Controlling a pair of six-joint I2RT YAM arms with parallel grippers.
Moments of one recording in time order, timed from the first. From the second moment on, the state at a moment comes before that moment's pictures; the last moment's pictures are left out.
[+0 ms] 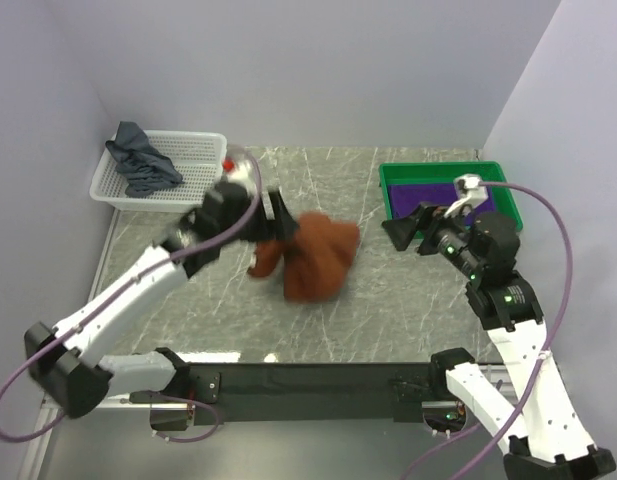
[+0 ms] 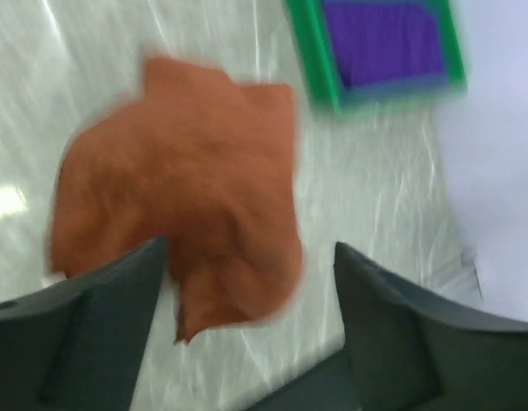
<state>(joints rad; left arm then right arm) -0.60 1.25 1.24 -0.46 0.01 -0.64 0.20 0.72 0.96 -0.44 -0.29 0.43</state>
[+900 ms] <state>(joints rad) -0.71 1.23 0.63 -0.40 -0.17 -0.81 0.66 1.20 0.72 -0.52 0.12 0.47</state>
